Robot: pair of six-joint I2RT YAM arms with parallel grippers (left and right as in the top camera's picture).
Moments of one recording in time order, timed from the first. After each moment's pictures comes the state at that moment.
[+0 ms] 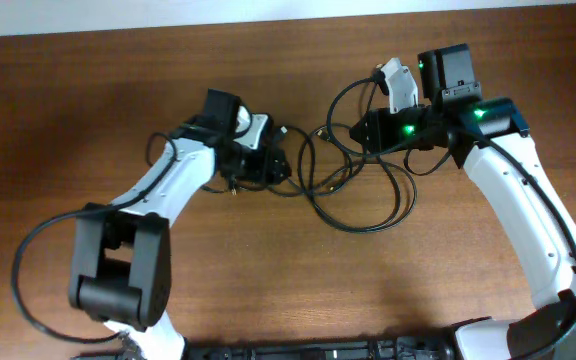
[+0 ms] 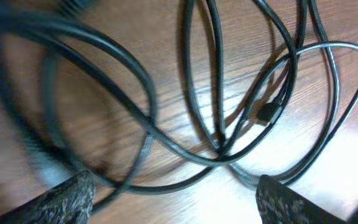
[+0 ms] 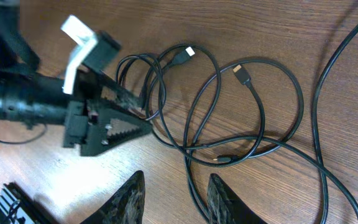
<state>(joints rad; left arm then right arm) -0.30 1.88 1.23 -0.60 0.48 -0.15 0.19 1.54 1.38 -0.86 -0.49 0.11</state>
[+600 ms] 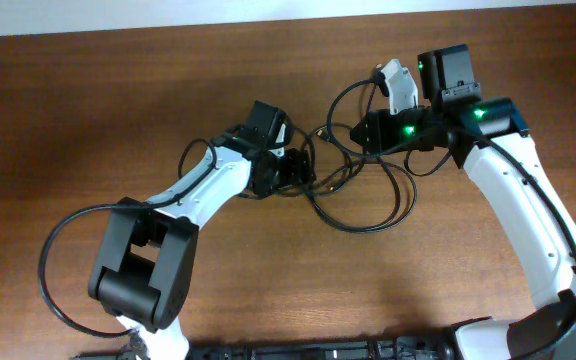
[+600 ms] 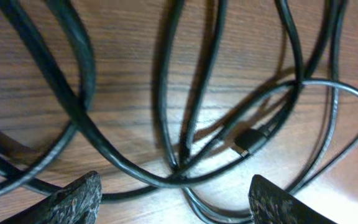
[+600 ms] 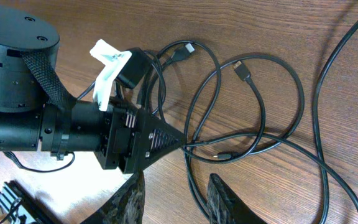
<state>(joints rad) -0.46 1.91 1.23 -0.54 0.35 -0.60 0.19 1.54 1.38 -0.88 -0.49 0.10</state>
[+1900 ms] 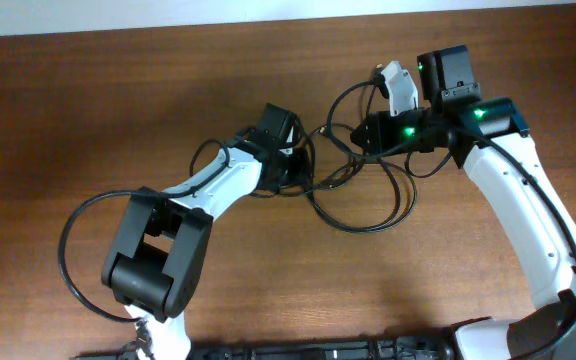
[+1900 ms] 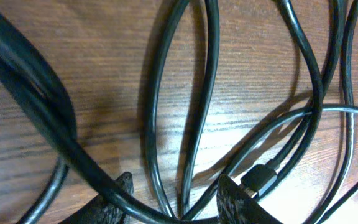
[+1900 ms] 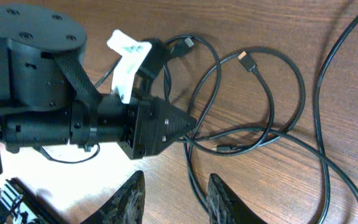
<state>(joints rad) -0.49 1.97 1.24 -0.43 0.29 -0.58 0.19 1.54 1.38 -0.90 -0.49 0.10</state>
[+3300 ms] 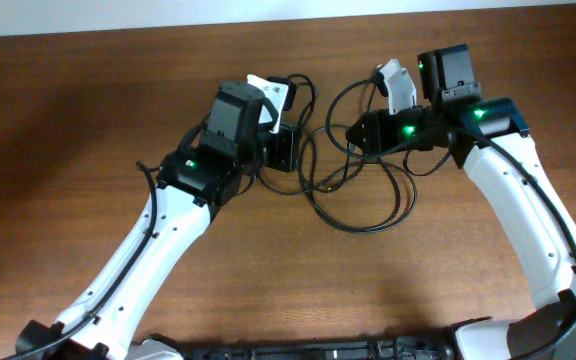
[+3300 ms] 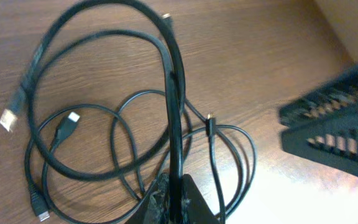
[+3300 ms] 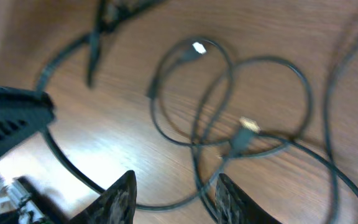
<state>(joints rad) -0.49 1.47 1.24 -0.49 0.26 -0.26 0.19 1.54 1.38 -0.86 -0.55 0.10</state>
